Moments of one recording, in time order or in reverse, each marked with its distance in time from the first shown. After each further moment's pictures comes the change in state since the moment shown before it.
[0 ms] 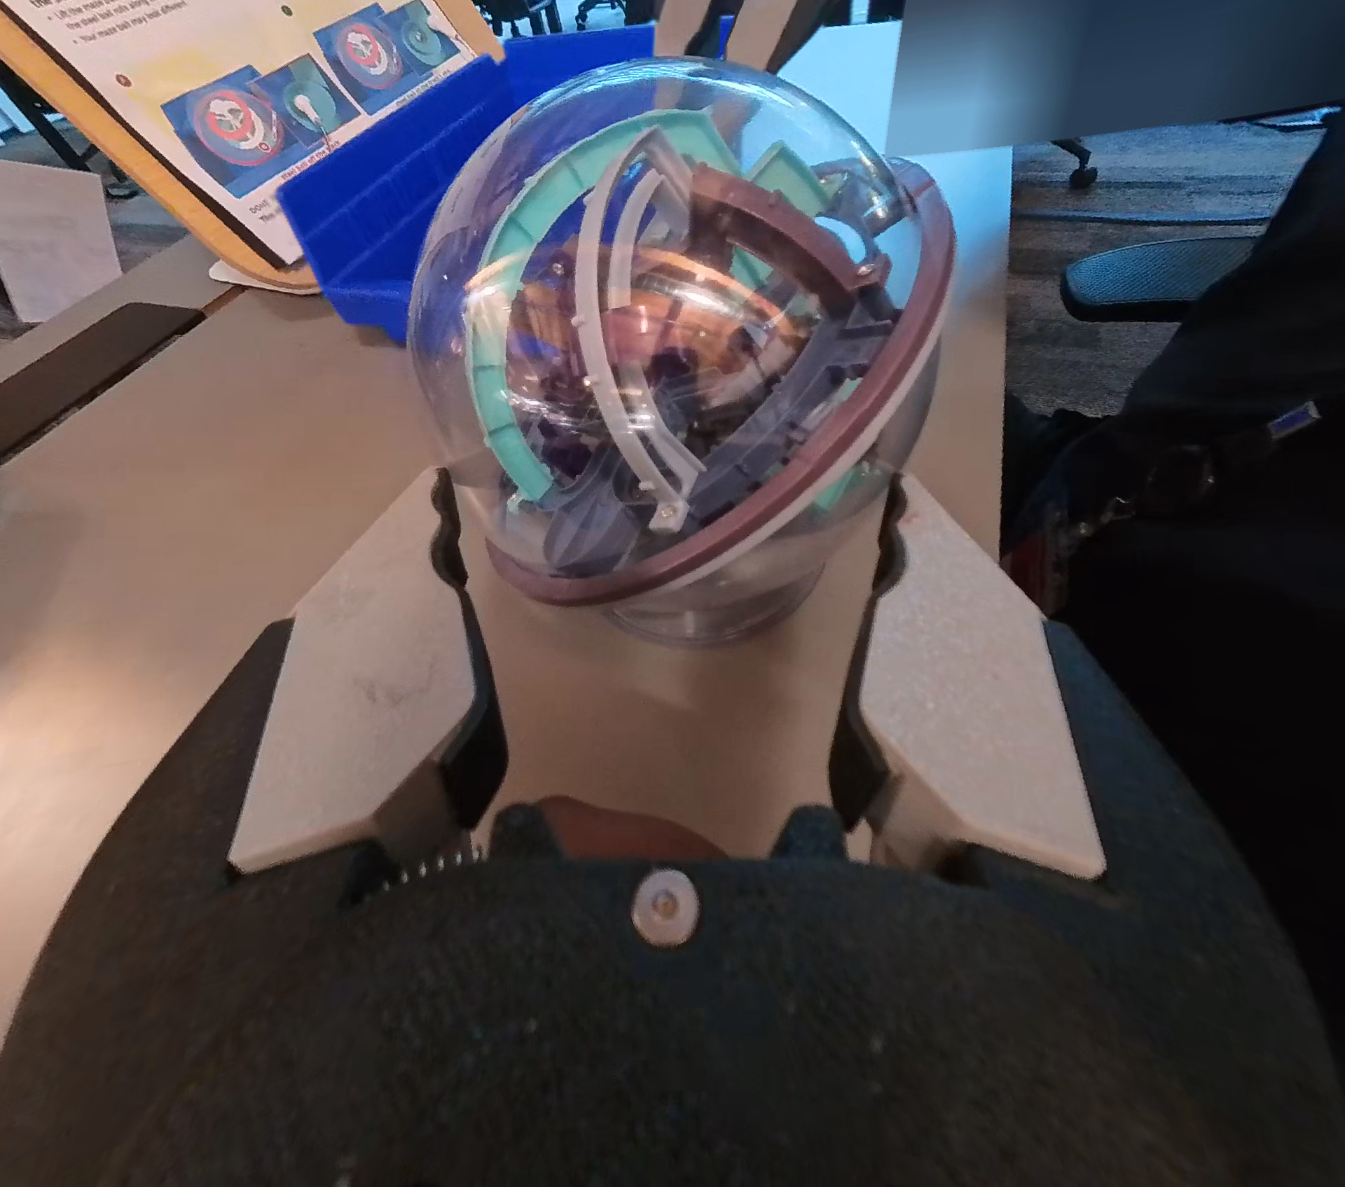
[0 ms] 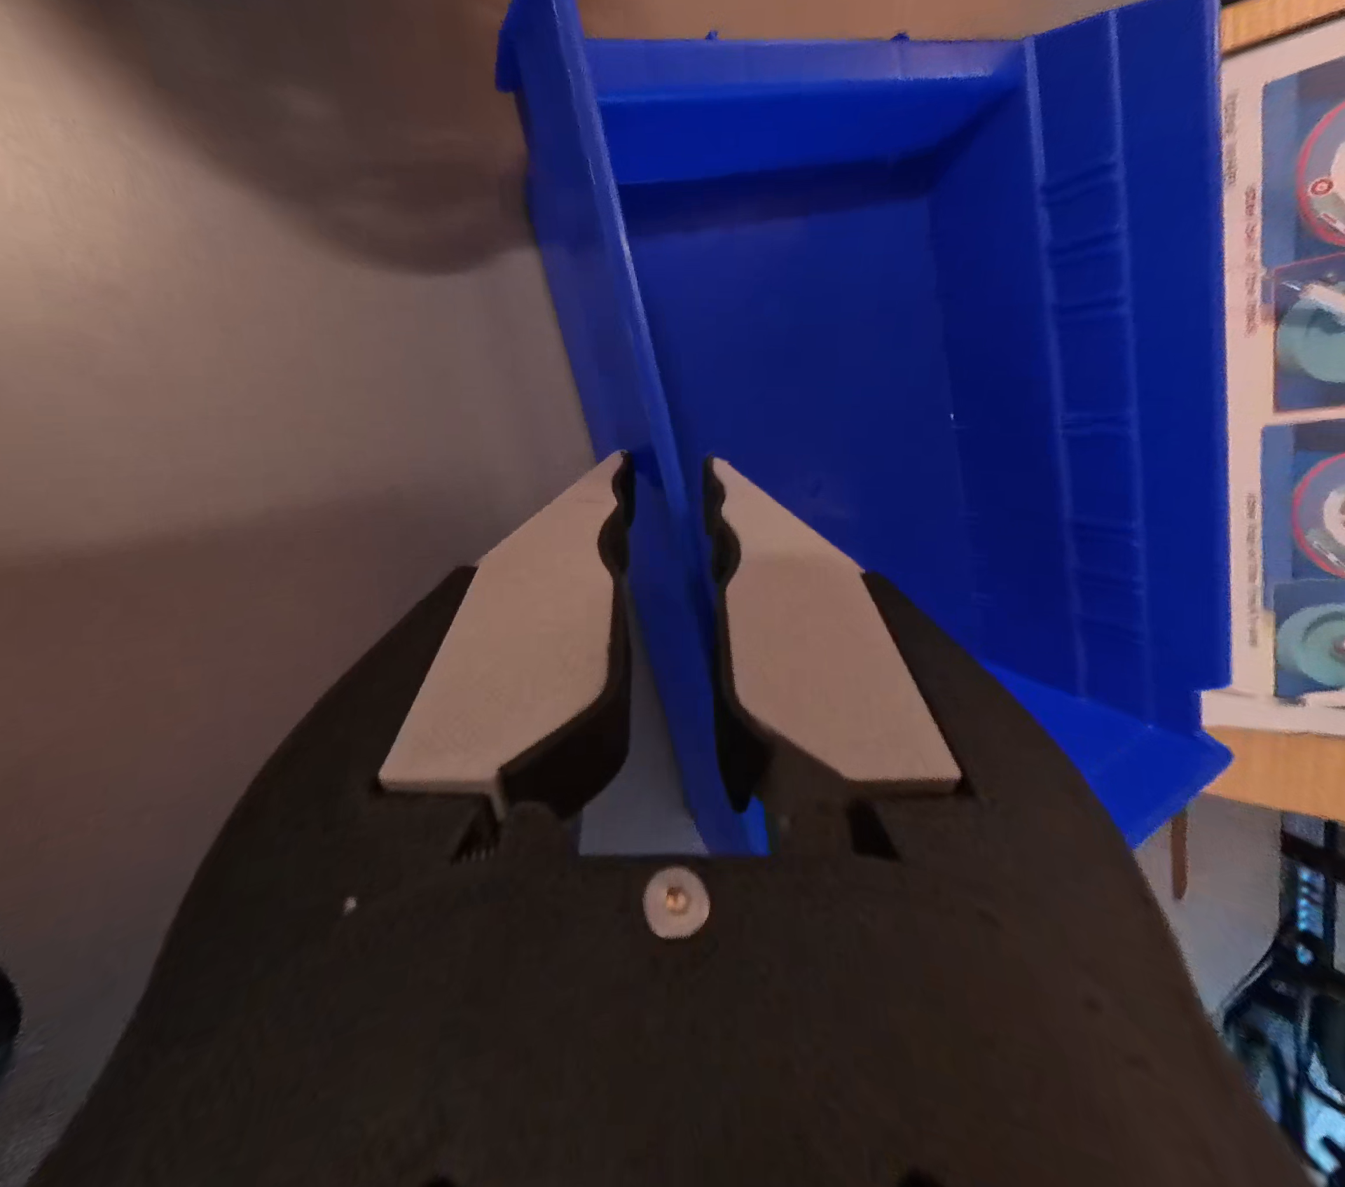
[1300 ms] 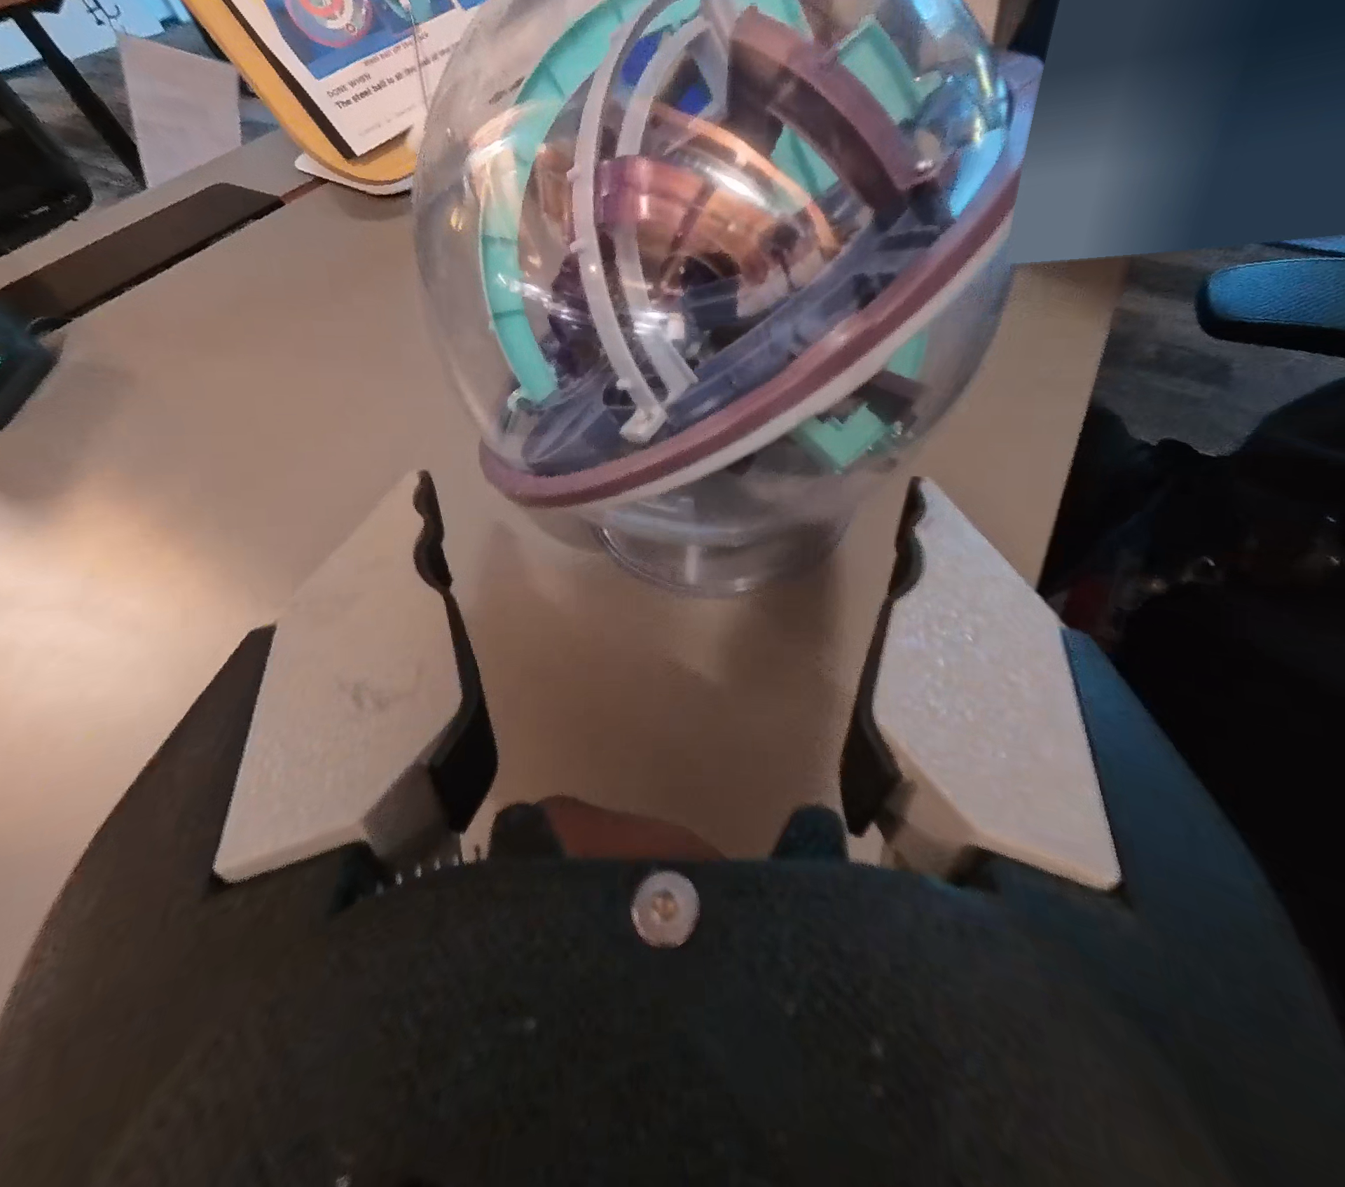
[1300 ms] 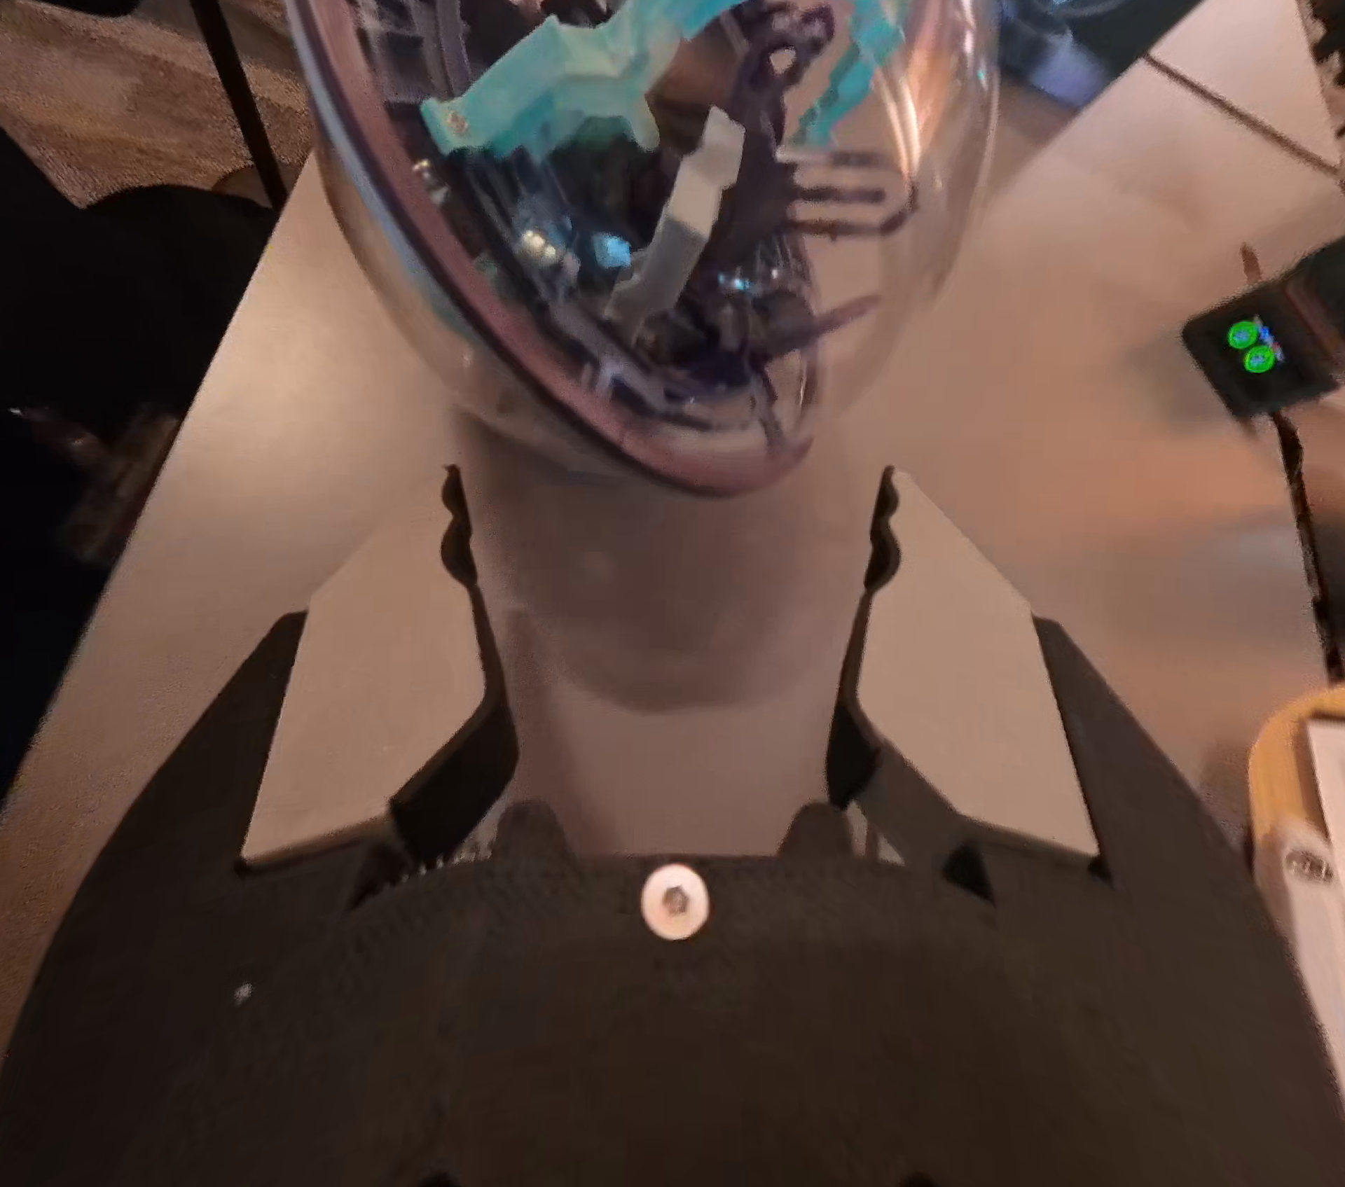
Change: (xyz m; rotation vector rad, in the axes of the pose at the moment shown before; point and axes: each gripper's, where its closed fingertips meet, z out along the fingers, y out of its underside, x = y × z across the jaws) left arm 0.003 0.023 0.008 -0.053 -0.178 -0.095; right arm -0.079 -0.121 0.014 0.524 -0.289 -0.215
